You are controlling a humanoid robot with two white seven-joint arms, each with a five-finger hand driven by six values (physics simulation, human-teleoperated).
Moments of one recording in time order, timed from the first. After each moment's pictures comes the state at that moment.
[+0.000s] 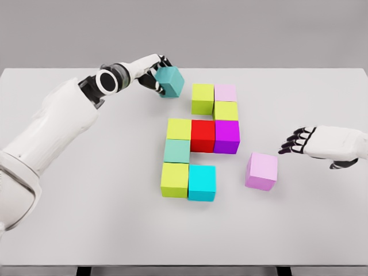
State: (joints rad) left arm -1.04 0.21 -0.95 -0.80 0.00 0.18 -0.29; right arm -0.37 -1.07 0.46 -1.67 0.48 -0.61 0.61
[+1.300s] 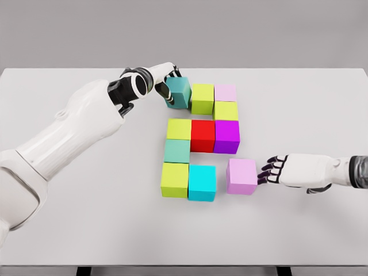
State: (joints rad) left arm -1.04 0.19 -1.04 -1.06 -0.08 0.61 -0.30; right arm -0.35 -1.04 0.58 -1.77 0.51 -0.61 0.61
